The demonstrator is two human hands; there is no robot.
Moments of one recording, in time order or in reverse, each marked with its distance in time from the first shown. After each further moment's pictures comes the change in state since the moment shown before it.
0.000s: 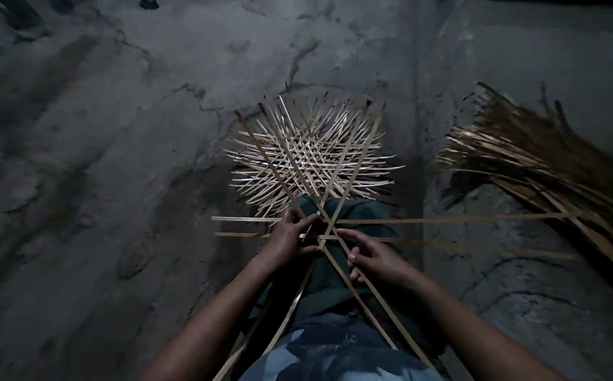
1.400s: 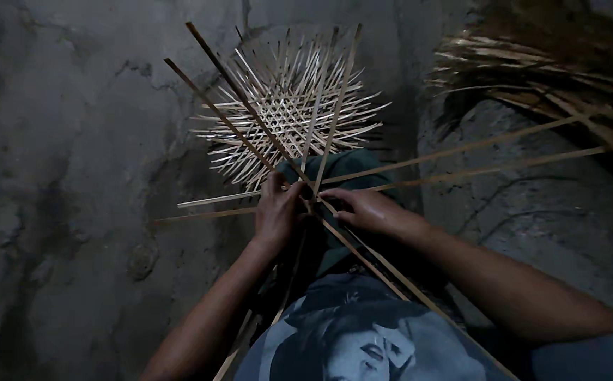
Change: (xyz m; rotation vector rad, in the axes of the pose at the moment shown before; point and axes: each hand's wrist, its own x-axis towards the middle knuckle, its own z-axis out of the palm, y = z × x) left_hand -0.001 0.035 -0.001 0.251 0.124 0.028; right_hand 0.007 -0.028 0.010 -0.670 0.142 0.069
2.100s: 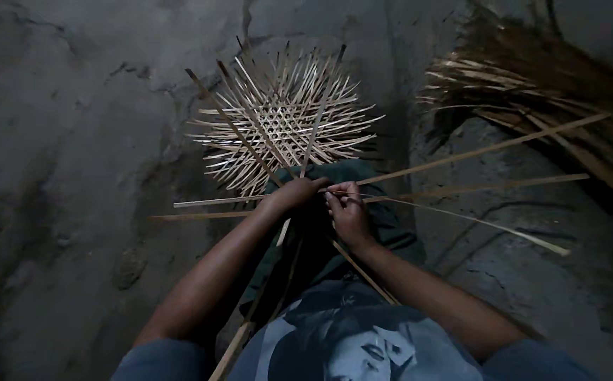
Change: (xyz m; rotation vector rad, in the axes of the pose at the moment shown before) left_hand 0.086 0.014 -0.007 -0.042 -0.621 0.269; right_hand 0.023 -0.019 0.054 0.788 0.746 0.035
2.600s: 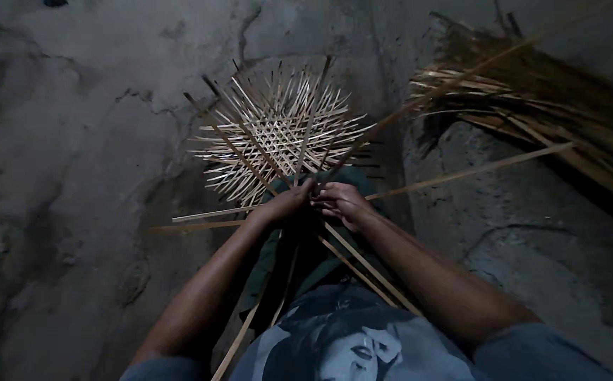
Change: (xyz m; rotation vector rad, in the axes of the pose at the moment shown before) left_hand -0.015 -0.012 0.013 -0.224 0.090 0.049; right_hand 0.043 -0.021 -0.021 0.351 -0.278 0.496
